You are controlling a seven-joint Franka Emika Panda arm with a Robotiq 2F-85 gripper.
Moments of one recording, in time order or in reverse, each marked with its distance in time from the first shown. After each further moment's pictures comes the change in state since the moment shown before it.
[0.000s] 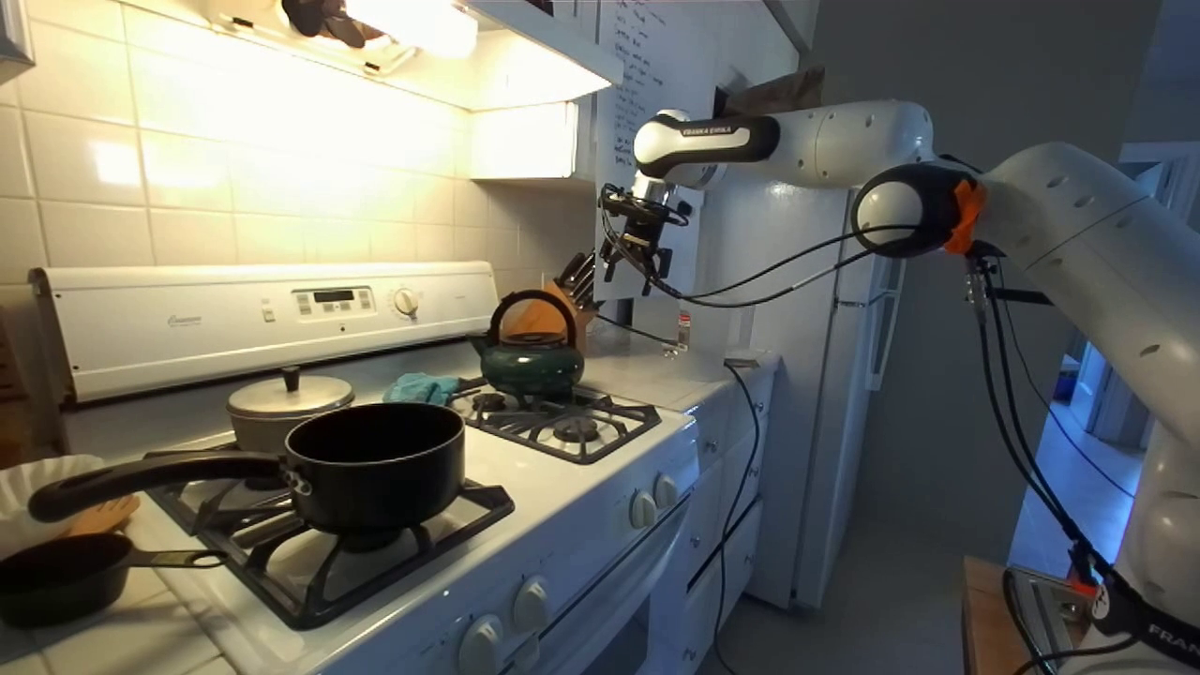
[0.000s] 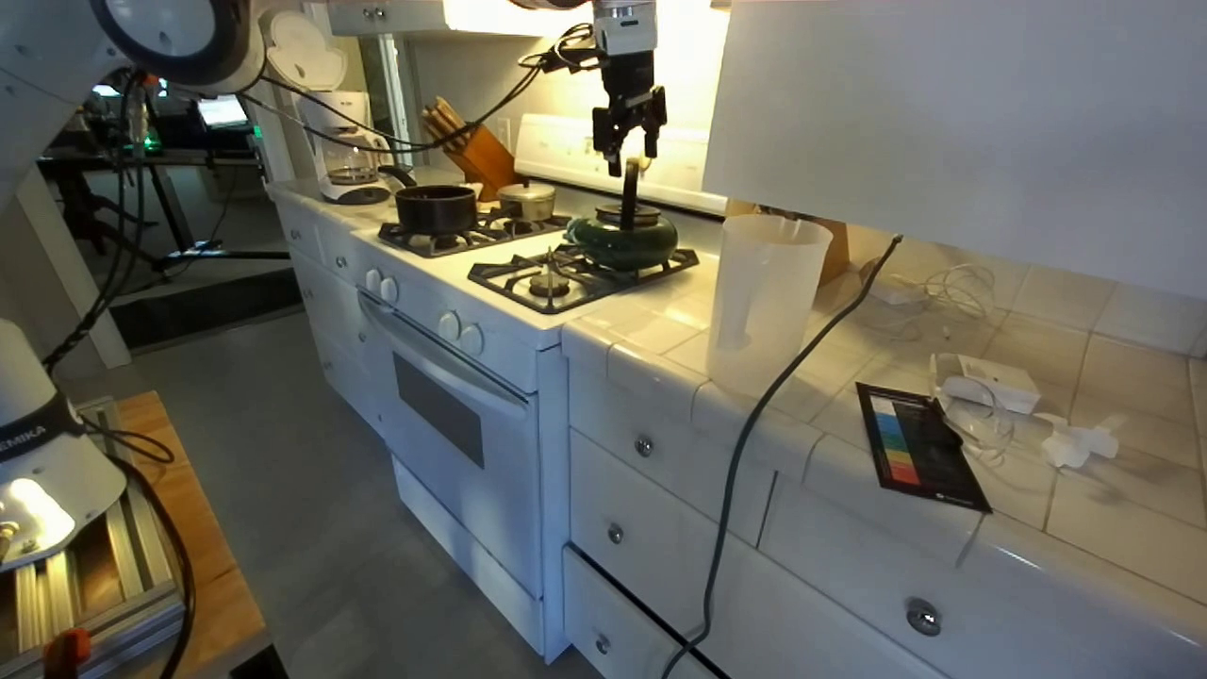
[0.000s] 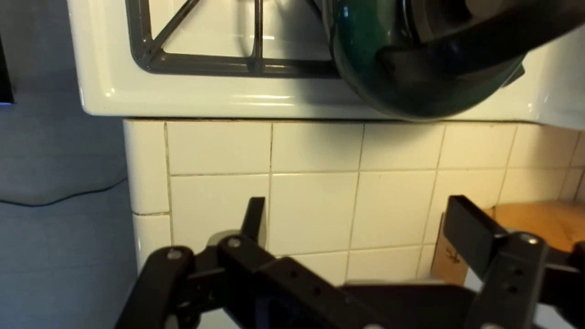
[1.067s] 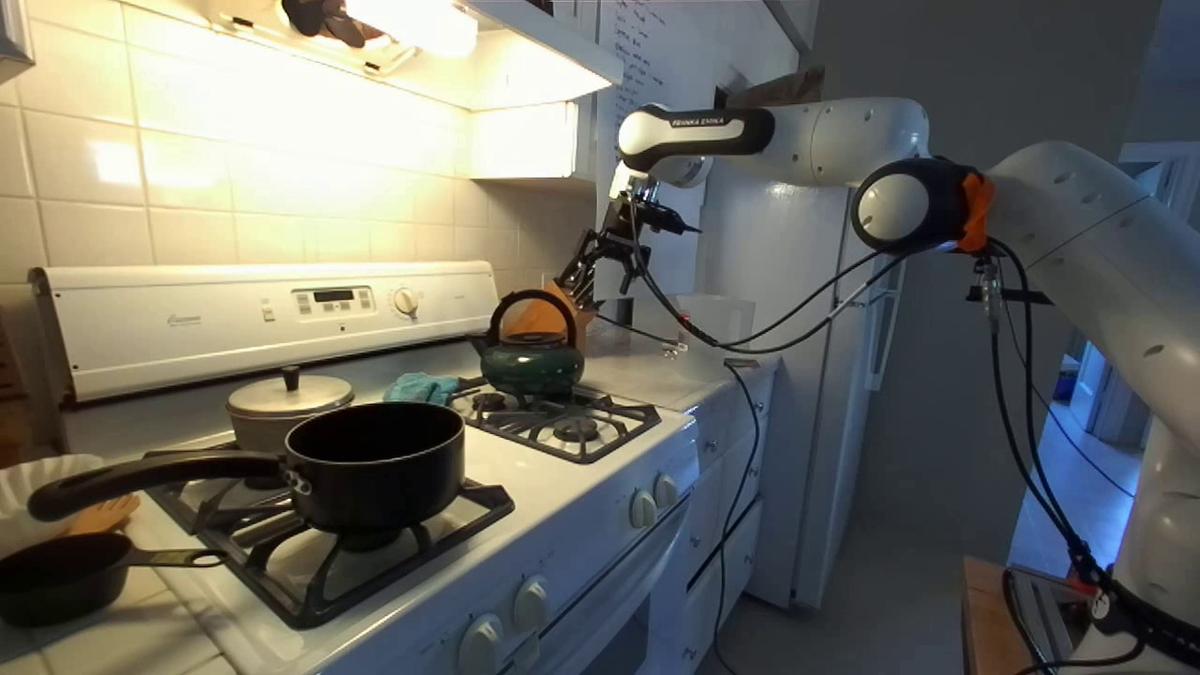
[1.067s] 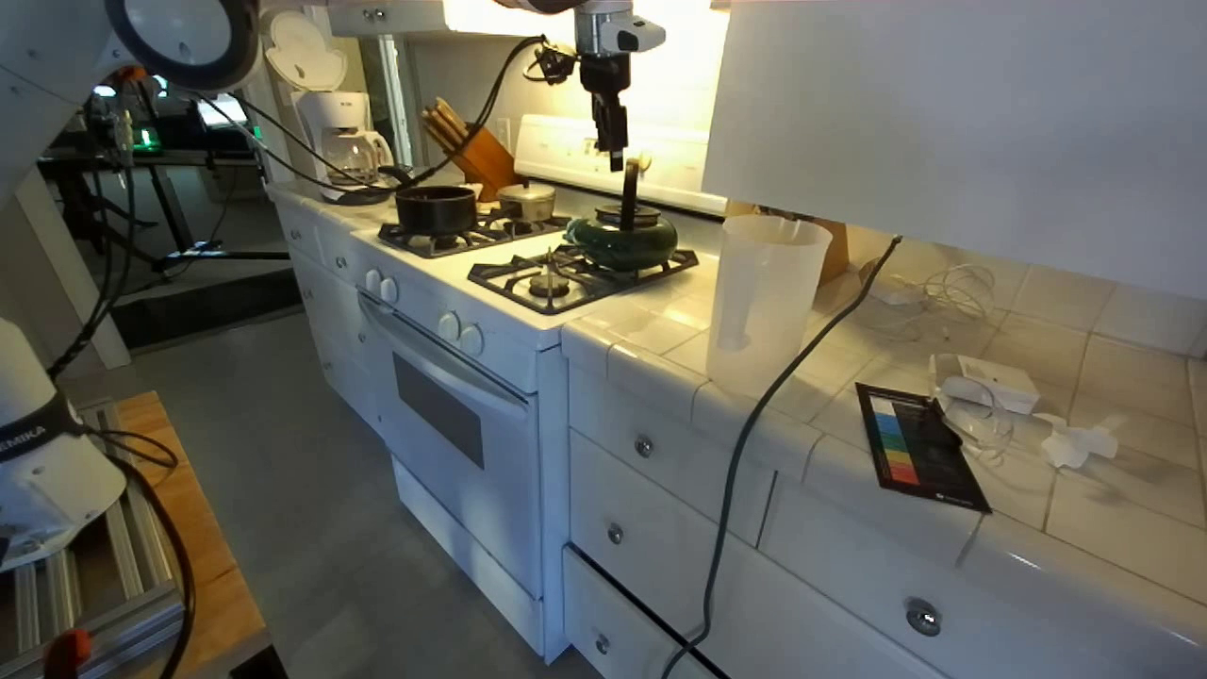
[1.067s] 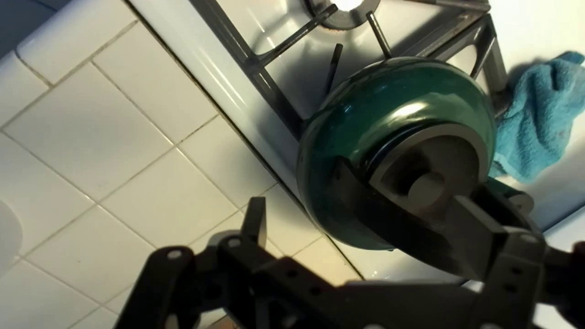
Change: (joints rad) arm 0.030 -0.002 0.073 0.001 -0.002 0.000 -0.845
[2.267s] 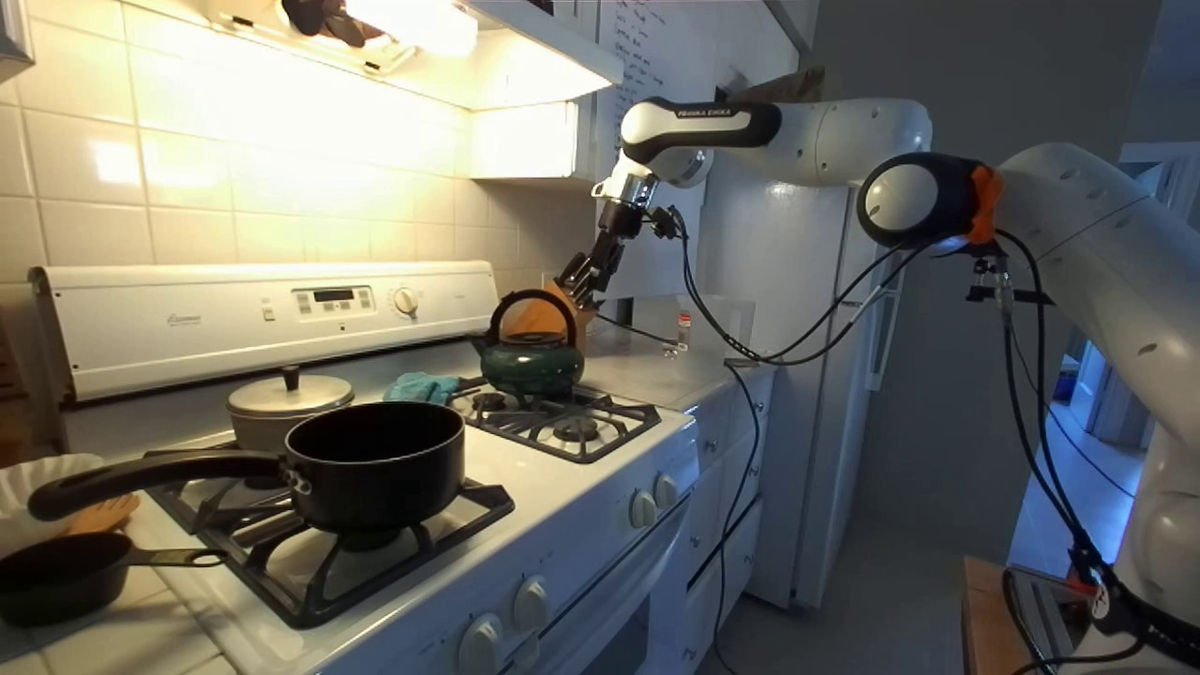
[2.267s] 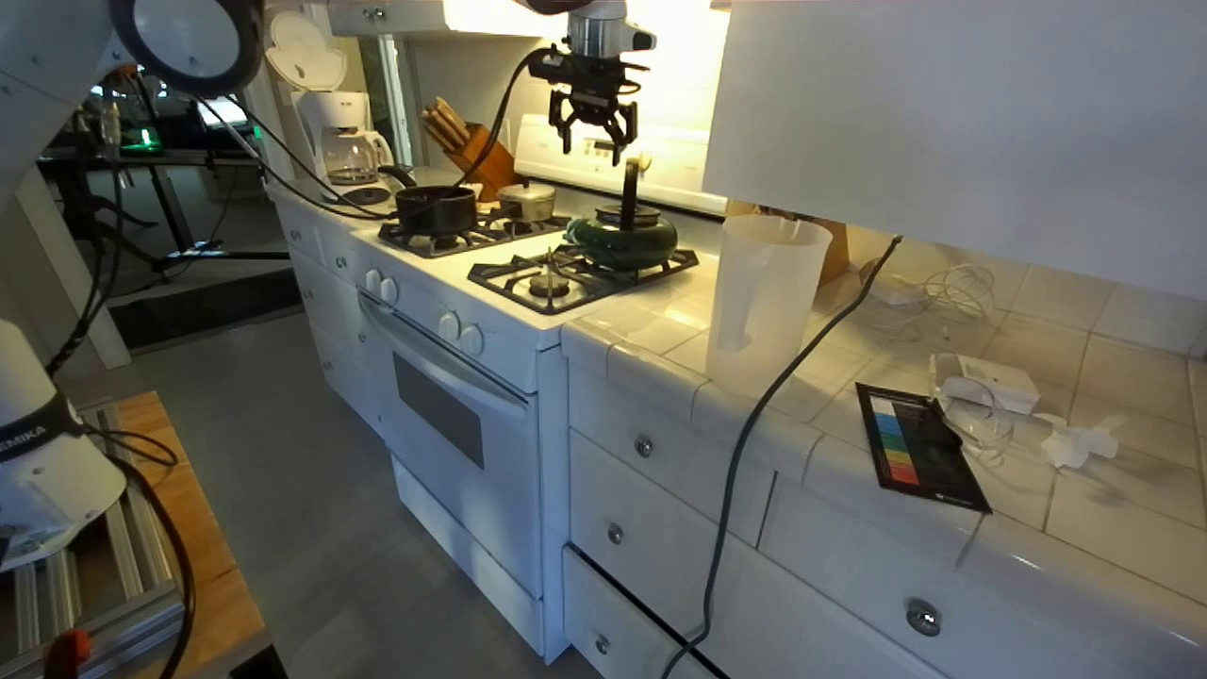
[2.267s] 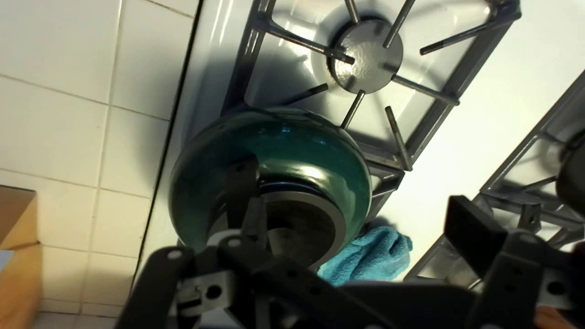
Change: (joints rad) arm -0.058 -0.002 0.139 0.000 0.011 -0.064 -0.925
